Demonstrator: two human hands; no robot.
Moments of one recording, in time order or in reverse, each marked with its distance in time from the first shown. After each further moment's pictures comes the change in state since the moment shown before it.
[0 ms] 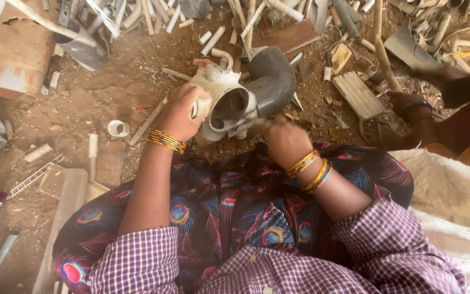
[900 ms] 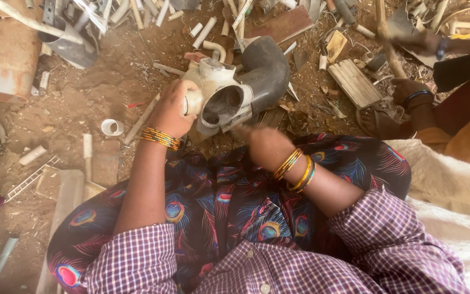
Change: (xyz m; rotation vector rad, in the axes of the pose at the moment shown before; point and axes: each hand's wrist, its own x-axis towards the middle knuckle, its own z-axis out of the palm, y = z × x) left_hand 0.001 -0.001 0.003 0.006 -0.053 -0.113; right_hand 0.003 -0.011 0.009 0.350 0.078 -0.250
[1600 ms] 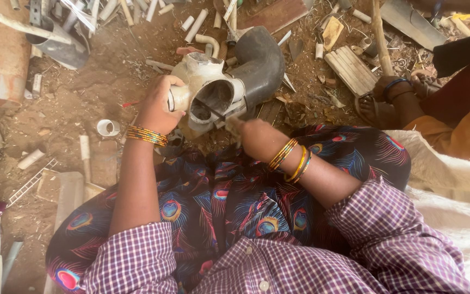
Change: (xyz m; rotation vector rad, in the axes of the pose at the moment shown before) left_hand 0.001 -0.016 -0.007 -0.025 0.046 0.111; right_hand 0.012 0.007 0.000 0.194 -0.210 0.226
